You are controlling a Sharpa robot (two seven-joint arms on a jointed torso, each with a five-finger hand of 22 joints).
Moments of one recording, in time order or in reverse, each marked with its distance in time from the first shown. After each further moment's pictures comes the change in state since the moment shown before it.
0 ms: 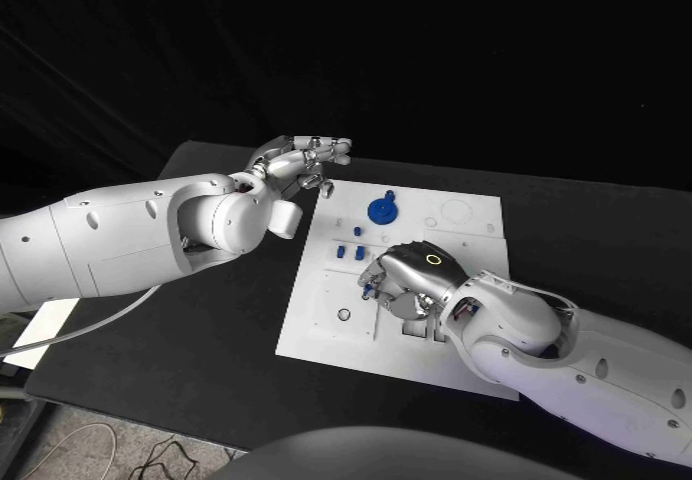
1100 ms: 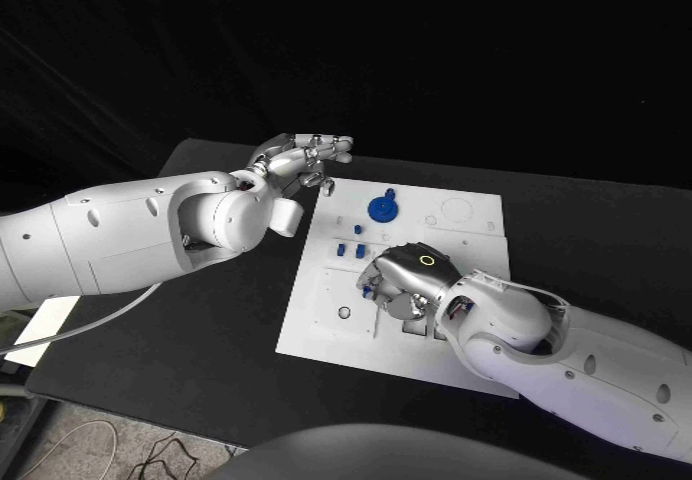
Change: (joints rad) left arm 0.000 0.001 0.000 0.001 0.000 0.001 -0.001; left_hand 0.000 0.000 0.000 0.000 0.000 0.000 0.000 0.000 0.000 -0.003 0.004 0.004 0.001 -0.003 0.003 0.000 -0.001 0.000 0.000 0.000 0.000 0.000; right arm -0.004 0.028 -0.008 -0.033 -0.015 0.038 -0.001; right_hand -0.005 -0.005 0.000 0.000 -0.003 0.001 0.003 0.000 0.000 0.002 0.002 0.000 0.000 0.000 0.000 0.000 -0.001 0.000 0.000 0.000 0.000 -0.002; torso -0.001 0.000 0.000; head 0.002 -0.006
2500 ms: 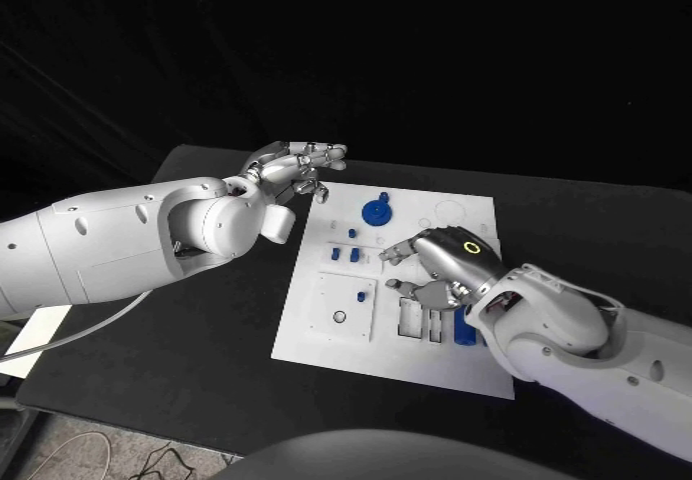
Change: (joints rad) left arm 0.000 -0.009 0.000 0.003 -0.003 0.027 -0.031; left_hand 0.000 0.000 -0.011 0.000 0.000 -0.027 0.009 0.008 0.000 -0.041 0.009 0.018 0.005 0.000 0.008 0.005 -0.004 0.000 0.000 0.007 -0.019 -0.013; right arm 0.031 -0.167 0.025 0.117 0.040 -0.153 -0.002; right_hand -0.091 -0.080 -0.108 0.045 0.042 -0.131 0.035 -0.009 -0.045 -0.152 0.034 0.041 -0.037 0.000 0.025 -0.048 -0.085 0.016 -0.047 0.025 -0.082 -0.132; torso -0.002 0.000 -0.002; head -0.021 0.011
